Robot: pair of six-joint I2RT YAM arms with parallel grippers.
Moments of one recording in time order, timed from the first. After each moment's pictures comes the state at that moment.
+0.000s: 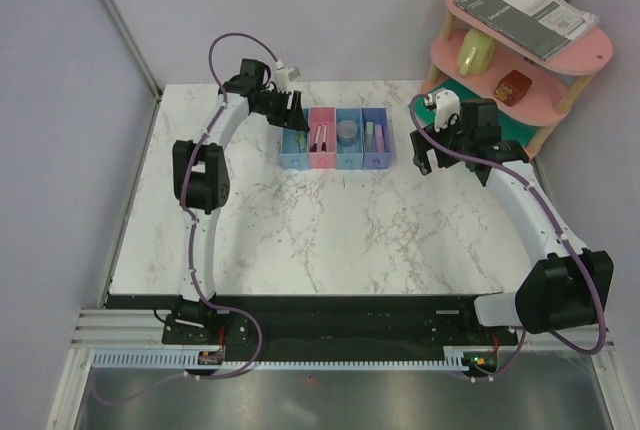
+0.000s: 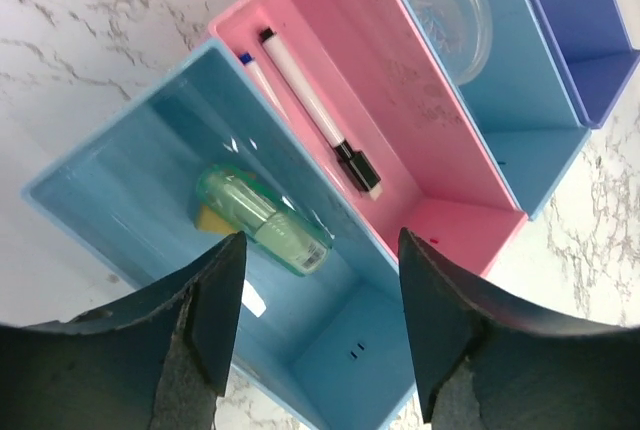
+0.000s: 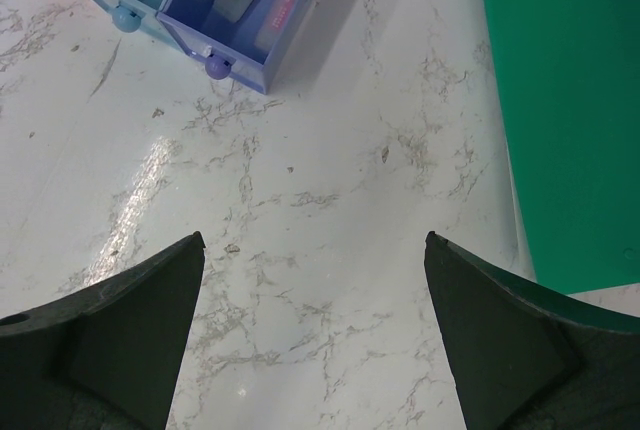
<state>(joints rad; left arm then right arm) -0.19 2.43 2.21 -0.72 0.71 0.12 0.13 1.36 1.18 -0.53 -0.21 -0.26</state>
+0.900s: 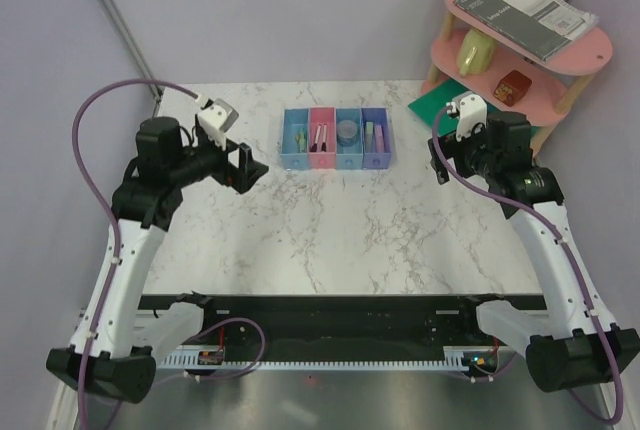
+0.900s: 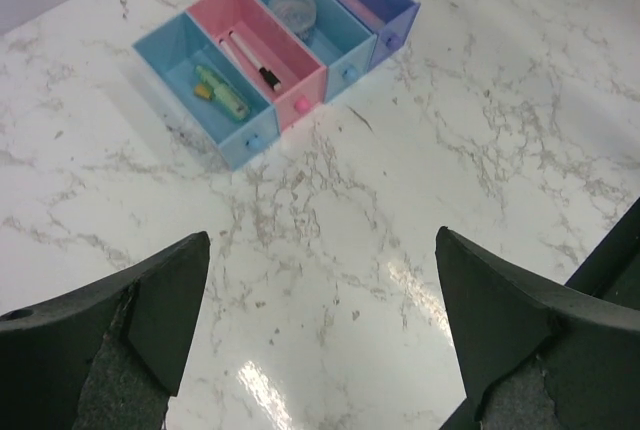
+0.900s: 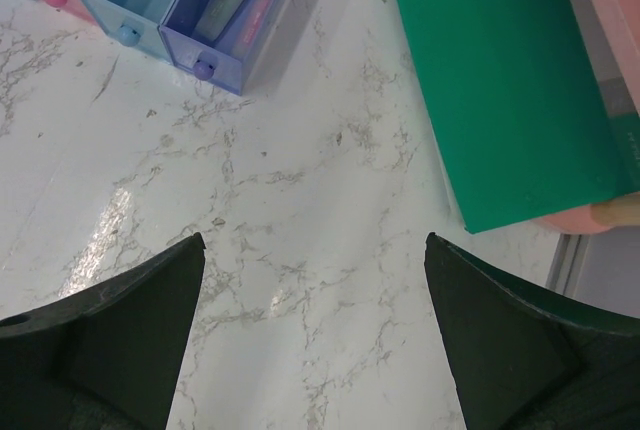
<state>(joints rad) -0.17 1.04 1.23 -0.62 0.55 0.17 0.13 1.08 1.17 -0.65 -0.14 -0.26</state>
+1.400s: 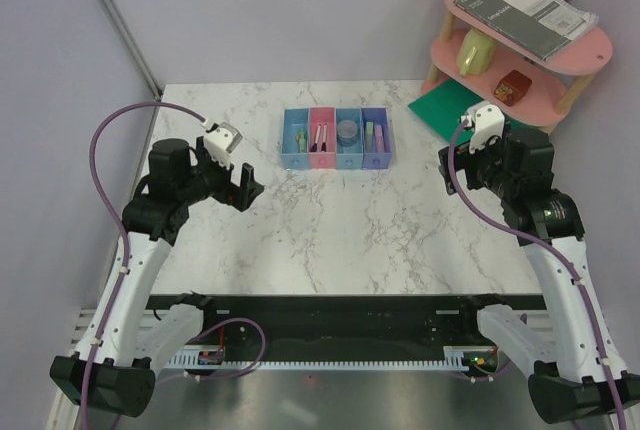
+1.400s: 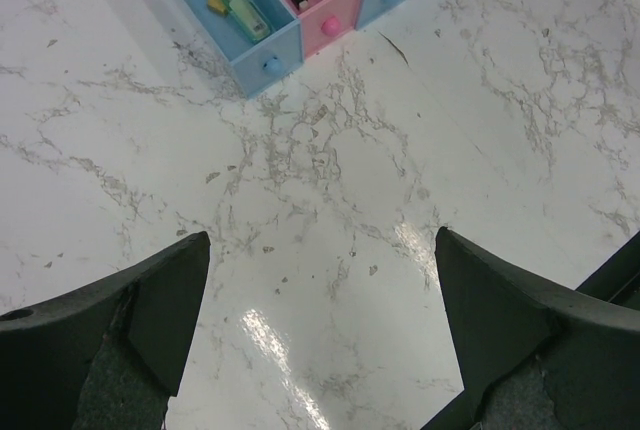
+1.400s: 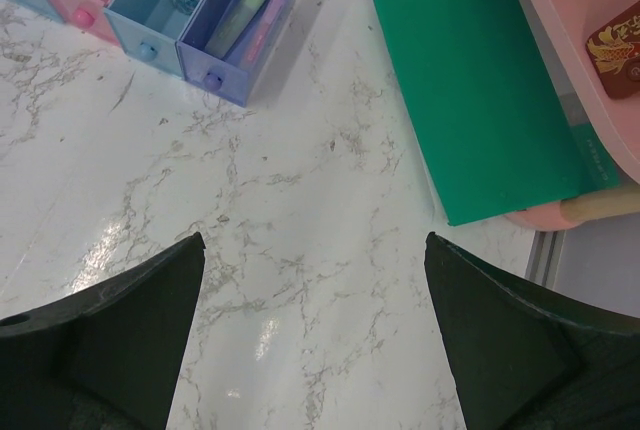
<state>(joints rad) -0.16 0.91 1.00 -0.61 0.43 0.20 0.13 0.91 1.15 -0.70 -0.13 -0.27</state>
